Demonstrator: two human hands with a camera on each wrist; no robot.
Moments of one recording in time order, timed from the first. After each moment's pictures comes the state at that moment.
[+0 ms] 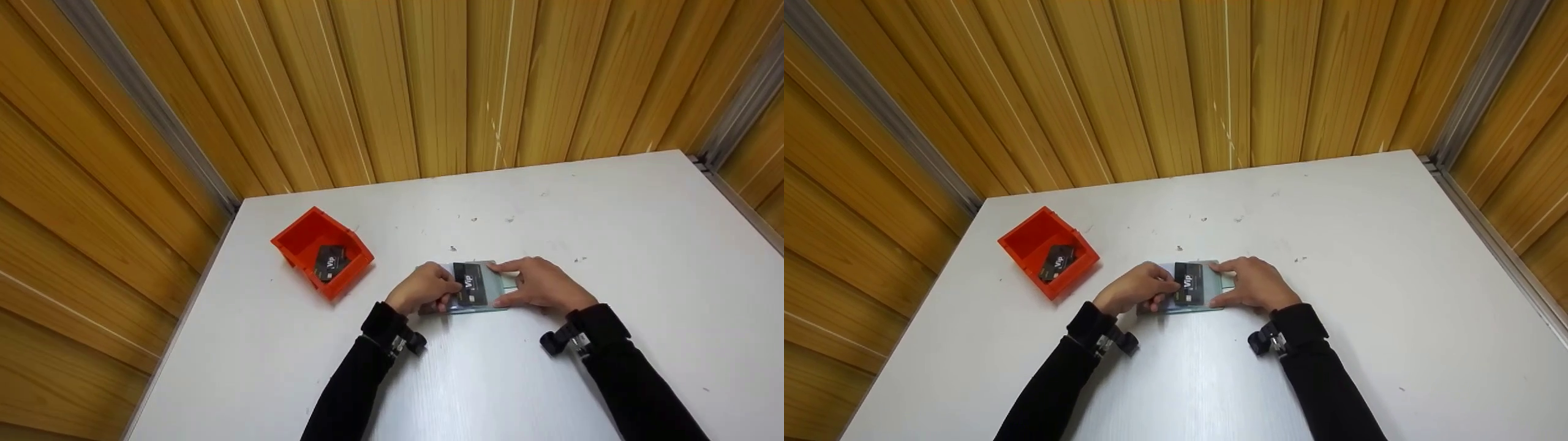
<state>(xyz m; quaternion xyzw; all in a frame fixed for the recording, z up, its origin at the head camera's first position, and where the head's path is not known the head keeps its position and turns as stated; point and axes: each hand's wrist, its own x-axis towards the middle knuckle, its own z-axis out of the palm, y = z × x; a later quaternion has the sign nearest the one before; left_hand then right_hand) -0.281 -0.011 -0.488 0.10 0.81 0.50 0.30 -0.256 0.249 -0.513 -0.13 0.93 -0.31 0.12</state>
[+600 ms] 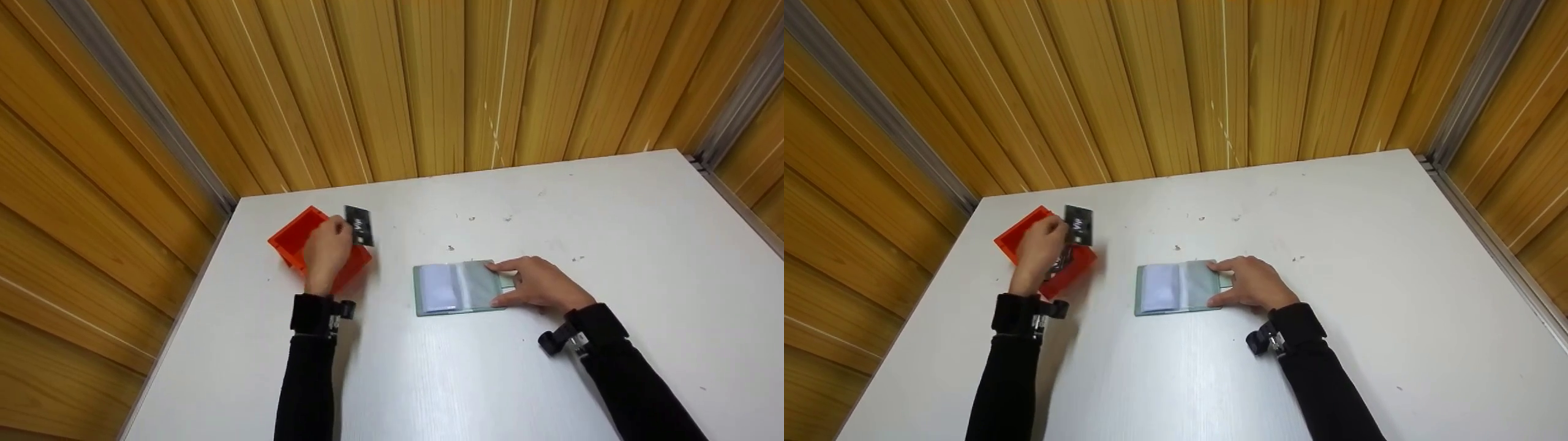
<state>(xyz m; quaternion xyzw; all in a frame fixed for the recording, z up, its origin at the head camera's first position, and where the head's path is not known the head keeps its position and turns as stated) -0.315 -0.130 -0.421 -0.03 0.93 0.37 -0.04 -0.255 0.250 -0.513 -0.12 0.93 -0.32 0.12</state>
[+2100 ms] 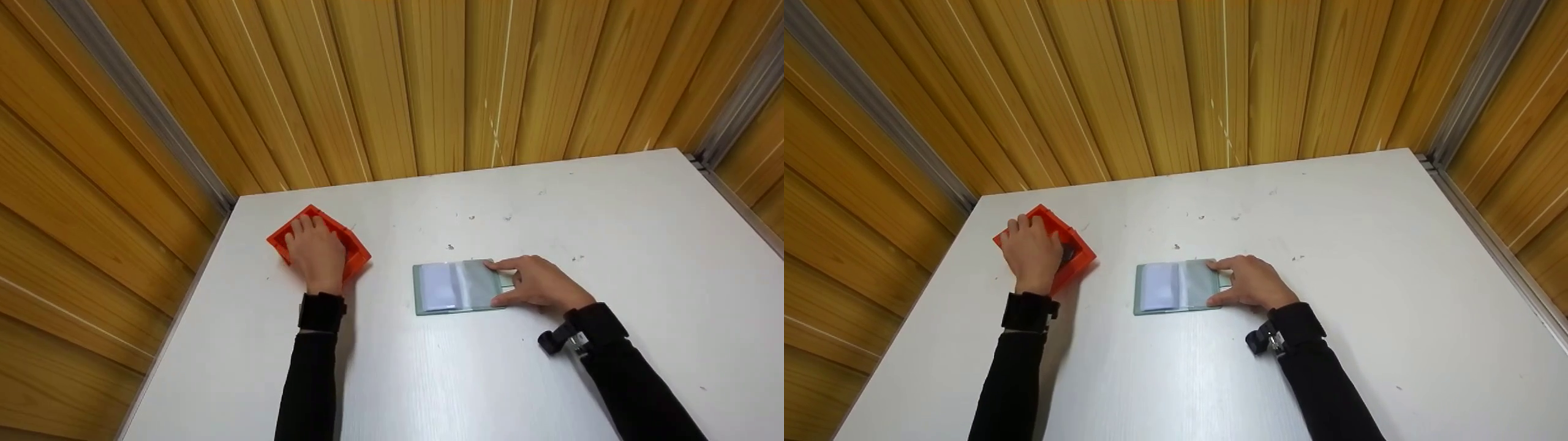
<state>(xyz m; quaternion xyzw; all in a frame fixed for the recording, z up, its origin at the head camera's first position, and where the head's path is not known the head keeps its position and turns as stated) -0.323 -0.135 -0.445 -0.08 0.98 0.00 -0.17 -0.255 0.249 -0.512 -0.12 0.93 -0.33 0.12</state>
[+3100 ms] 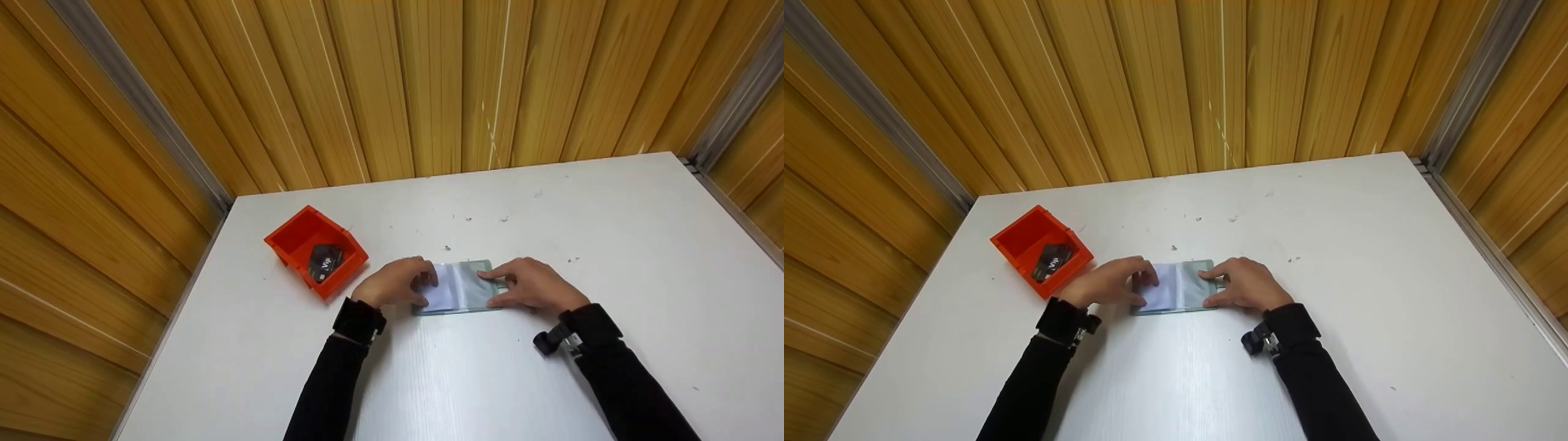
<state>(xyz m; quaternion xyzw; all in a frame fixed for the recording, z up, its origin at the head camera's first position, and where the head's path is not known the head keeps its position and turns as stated) -0.293 -0.054 -0.470 0.33 0.90 0.22 0.19 -0.253 0.246 -0.509 -0.16 0.93 -0.31 0.11</state>
